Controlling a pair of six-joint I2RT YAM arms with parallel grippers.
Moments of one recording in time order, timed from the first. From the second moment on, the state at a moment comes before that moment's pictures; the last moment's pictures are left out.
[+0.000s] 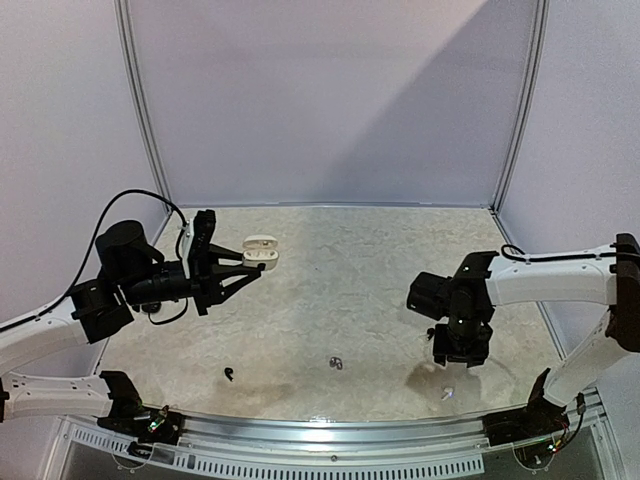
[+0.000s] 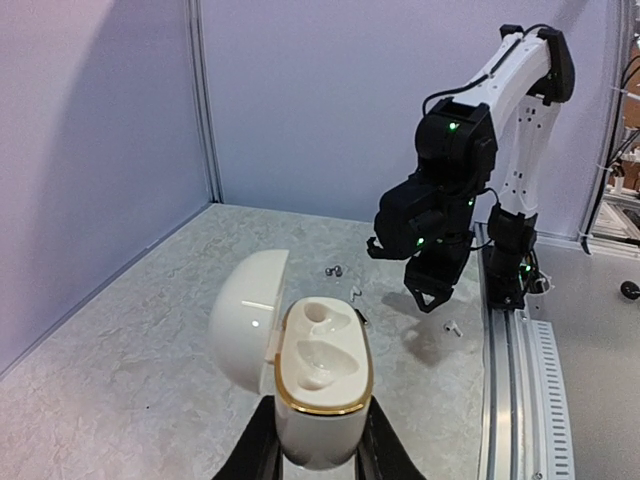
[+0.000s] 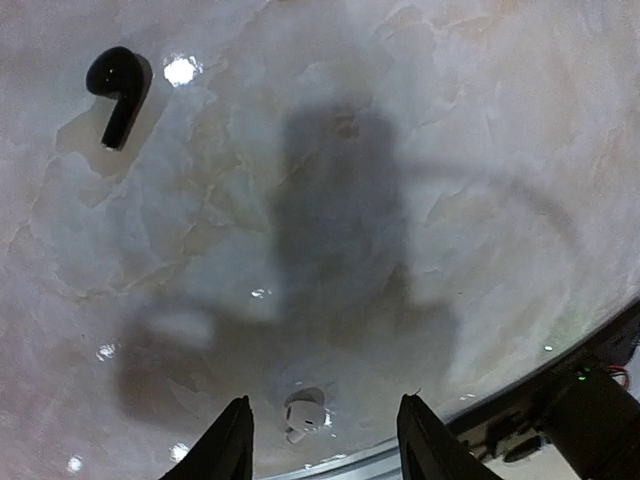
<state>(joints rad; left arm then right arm) -0.76 0.84 0.60 0.16 0.46 0.05 0.92 1.54 0.97 -1.16 0.15 1.21</state>
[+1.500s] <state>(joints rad) -0.76 0.84 0.60 0.14 0.46 0.10 0.92 1.46 0.72 -0.90 -0.09 1.30</state>
